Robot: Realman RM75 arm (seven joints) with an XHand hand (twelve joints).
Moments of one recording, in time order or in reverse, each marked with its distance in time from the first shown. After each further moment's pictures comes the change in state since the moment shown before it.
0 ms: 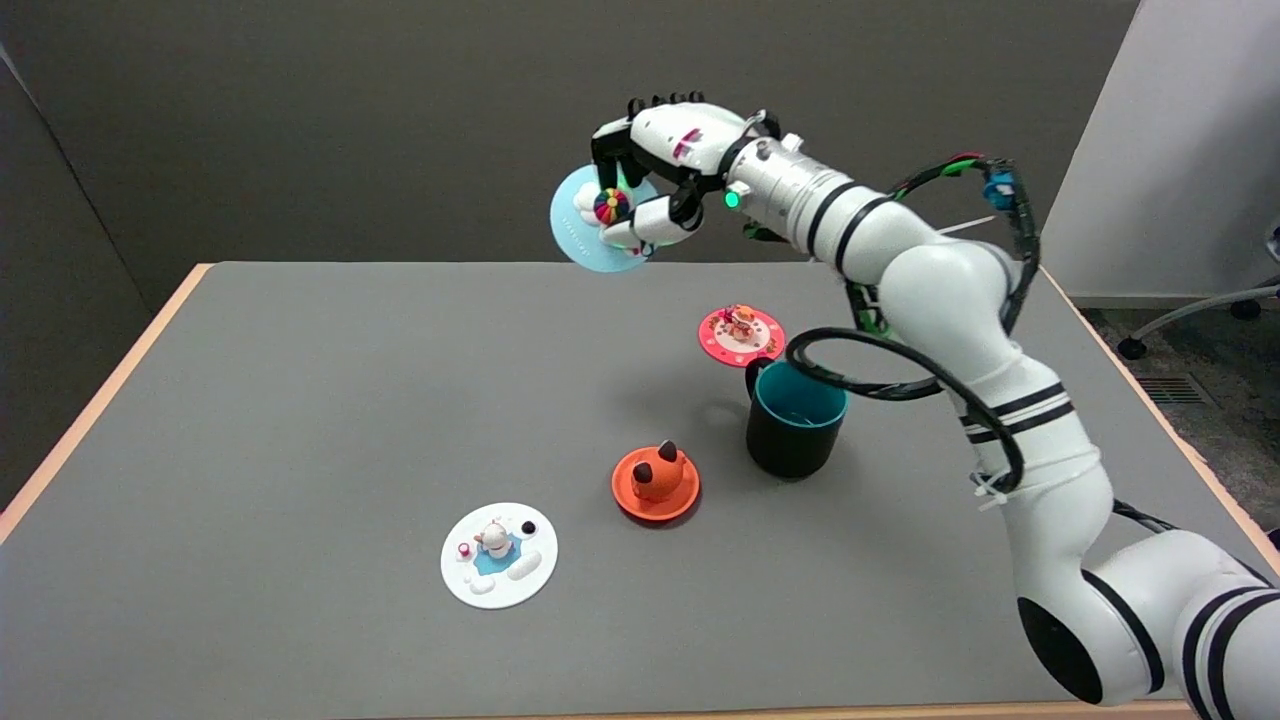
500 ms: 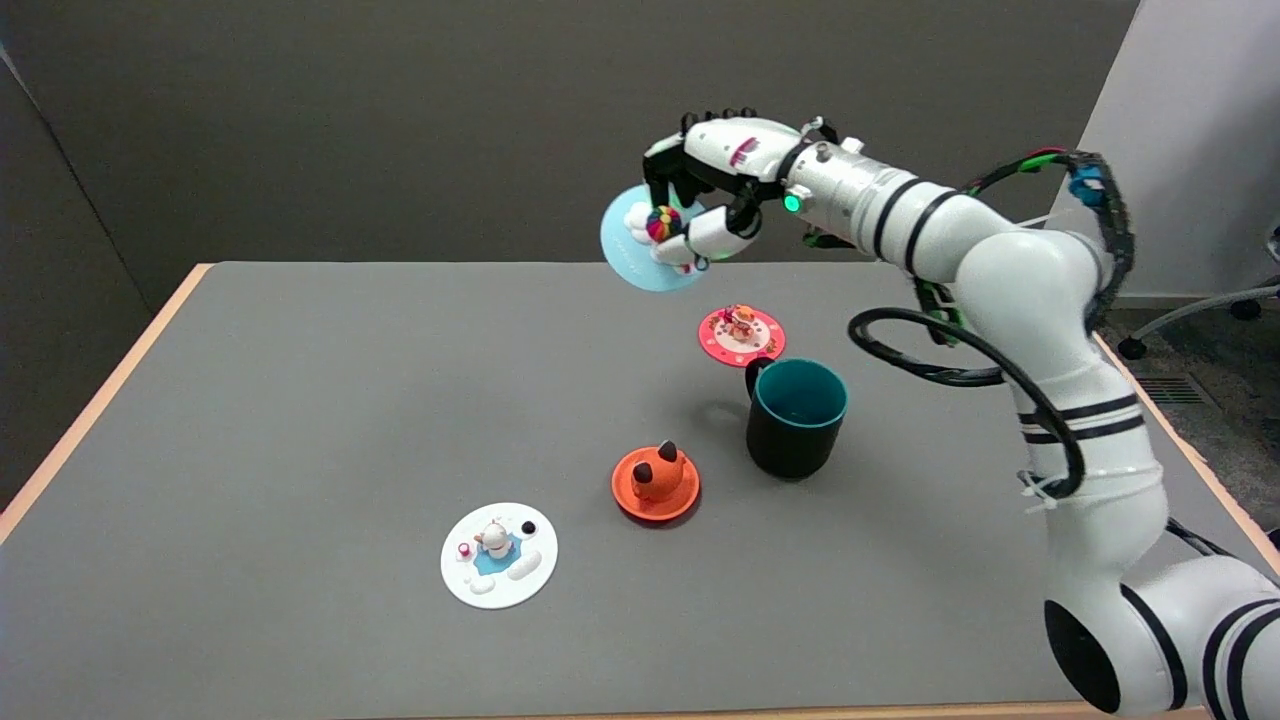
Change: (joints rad) arm -0.045 0.040 0.142 -0.139 -0.004 -0.232 0.042
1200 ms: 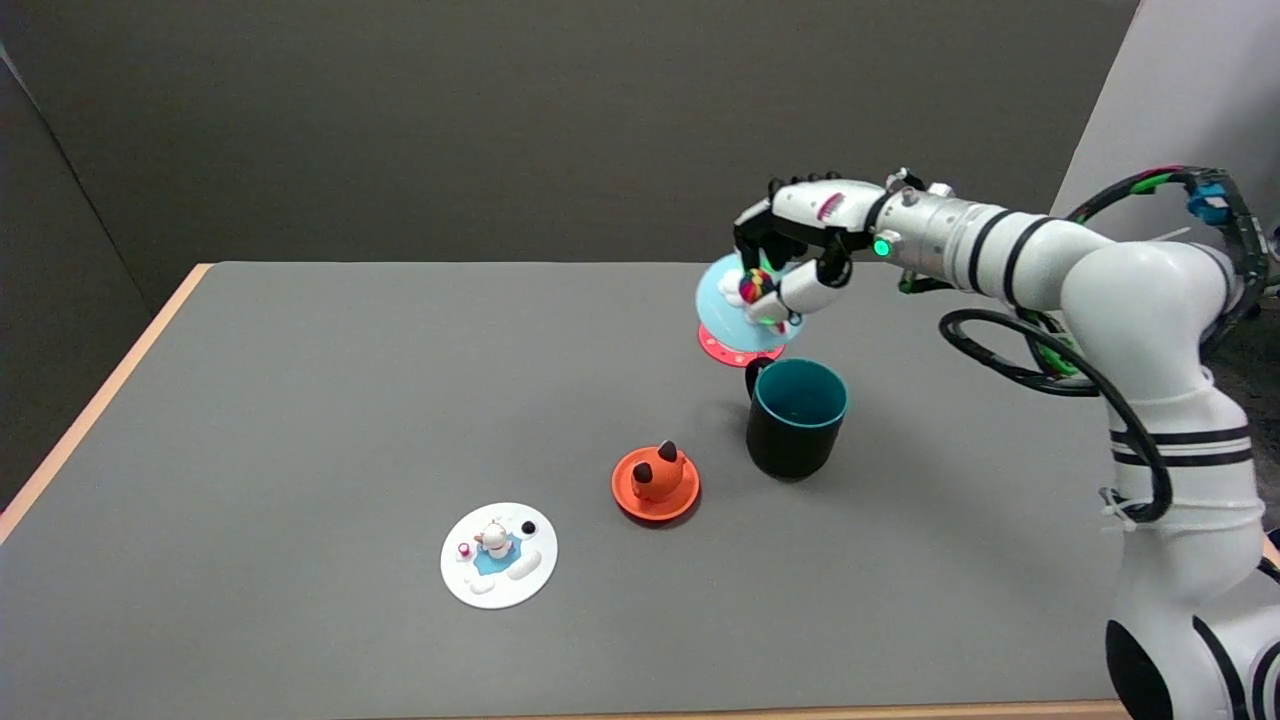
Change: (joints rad) arm -0.109 0.090 0.187 -0.126 -0.001 -0.278 0.027
